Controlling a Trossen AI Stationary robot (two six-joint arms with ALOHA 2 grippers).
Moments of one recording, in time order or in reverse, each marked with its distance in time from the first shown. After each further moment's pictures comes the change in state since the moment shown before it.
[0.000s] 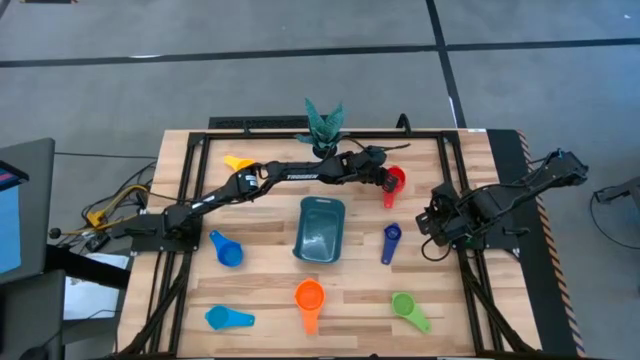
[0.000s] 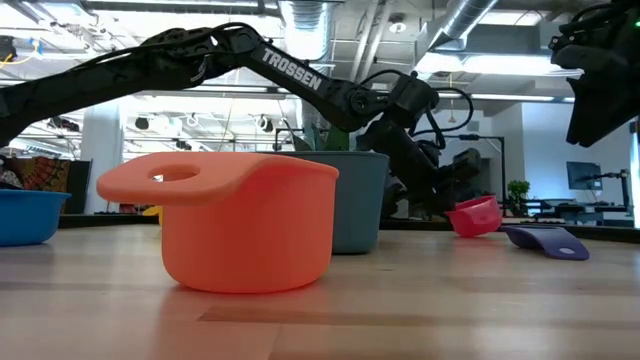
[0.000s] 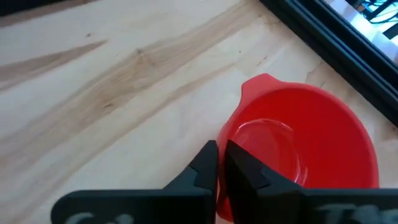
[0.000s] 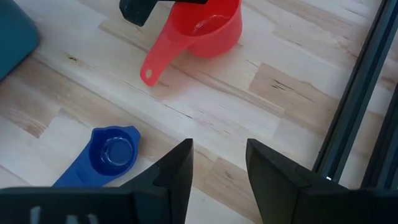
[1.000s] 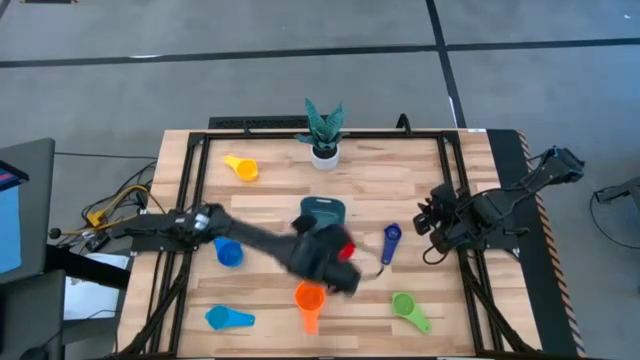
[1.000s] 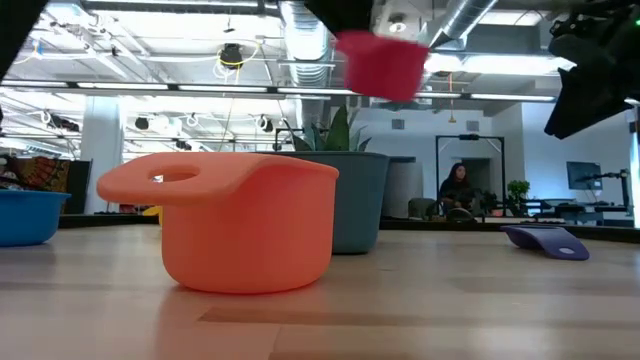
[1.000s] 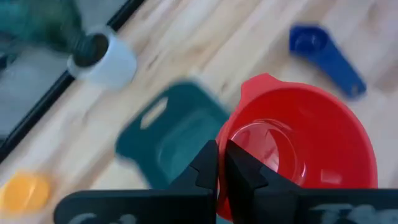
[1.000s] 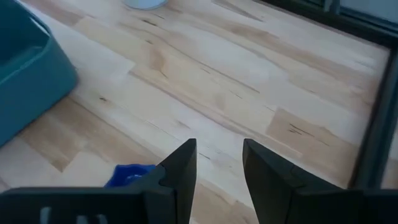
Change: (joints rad) left arm -0.633 -0.413 0.031 -1.224 -0.633 -0.365; right arm 0.085 0.002 -0.042 0.105 0.209 0.009
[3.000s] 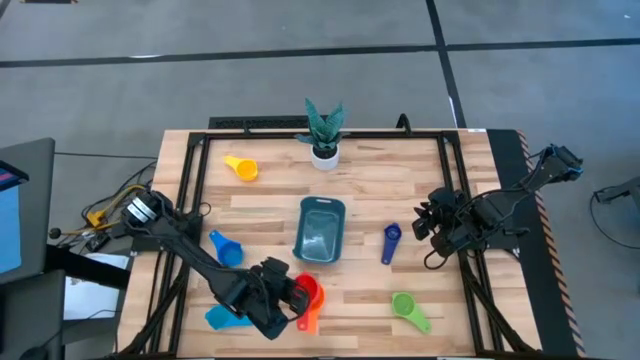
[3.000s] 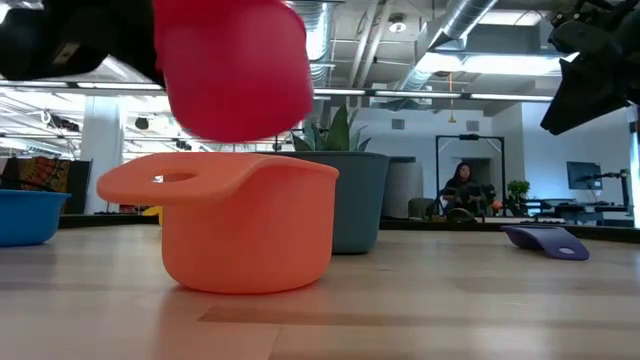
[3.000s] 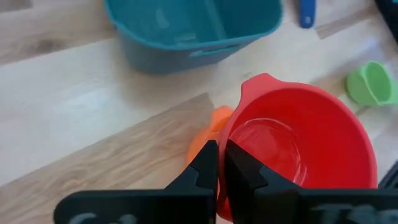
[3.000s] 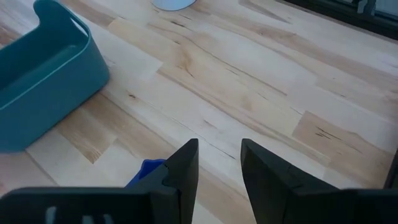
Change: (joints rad) left arm -0.298 -0.448 -1.020 0.779 0.131 -0.788; right arm 0.039 0.000 0.000 0.076 0.003 -0.036
